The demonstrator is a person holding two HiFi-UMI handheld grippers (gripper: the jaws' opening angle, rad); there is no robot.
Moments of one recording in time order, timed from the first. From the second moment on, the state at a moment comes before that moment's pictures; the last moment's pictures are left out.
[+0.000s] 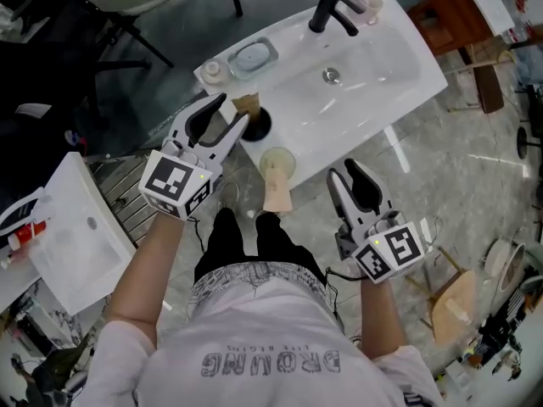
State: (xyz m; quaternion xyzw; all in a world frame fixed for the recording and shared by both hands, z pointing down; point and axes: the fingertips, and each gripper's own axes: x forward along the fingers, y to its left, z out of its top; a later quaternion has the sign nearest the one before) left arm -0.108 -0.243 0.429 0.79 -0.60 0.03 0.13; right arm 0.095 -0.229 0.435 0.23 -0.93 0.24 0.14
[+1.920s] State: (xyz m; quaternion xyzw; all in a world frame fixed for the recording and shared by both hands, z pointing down) left arm -0.096 -0.261 0.471 0.80 -0.58 0.05 0.15; right arm 0.107 -0.220 0.470 0.24 -0.92 0.26 0.17
